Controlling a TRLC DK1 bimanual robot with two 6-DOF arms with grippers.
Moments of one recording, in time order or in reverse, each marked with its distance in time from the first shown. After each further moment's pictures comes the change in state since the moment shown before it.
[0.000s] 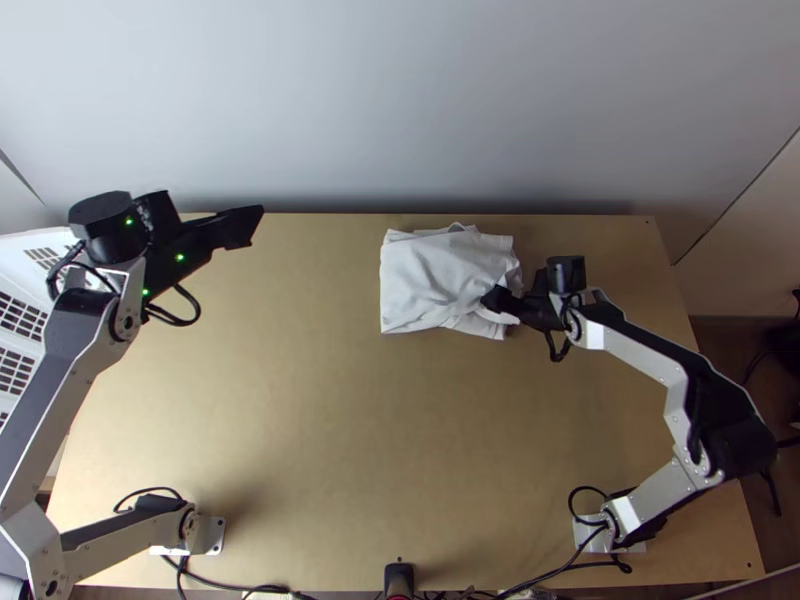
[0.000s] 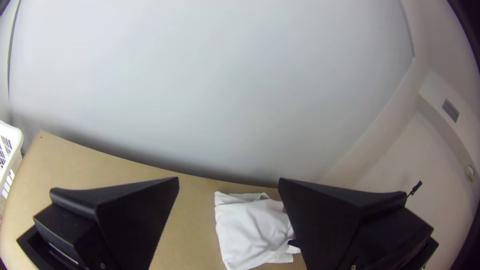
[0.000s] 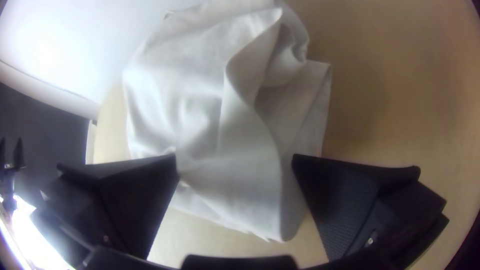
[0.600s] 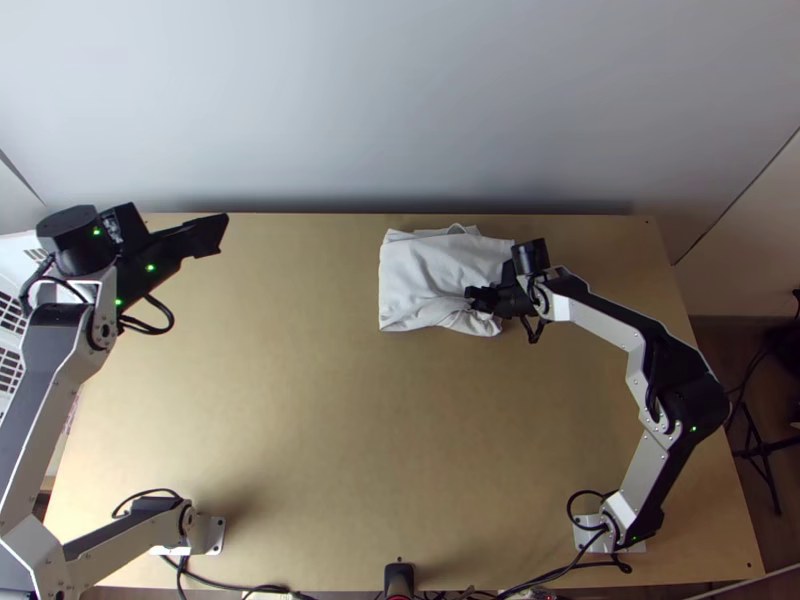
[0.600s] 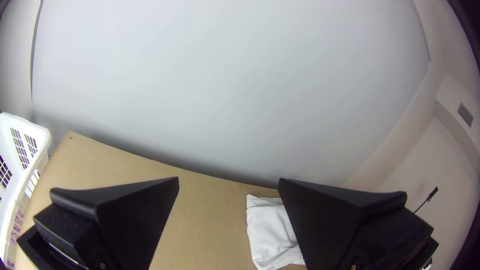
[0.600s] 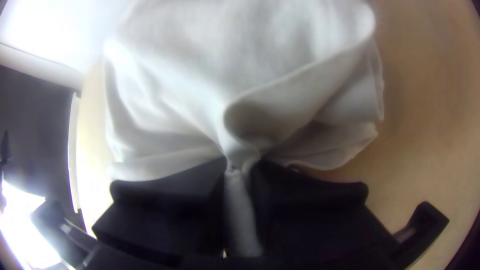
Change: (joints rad) left arm 0.134 -0.060 -0.071 -0.020 0.011 0.065; right arm 0.082 0.221 0.253 -0.201 0.015 -0.082
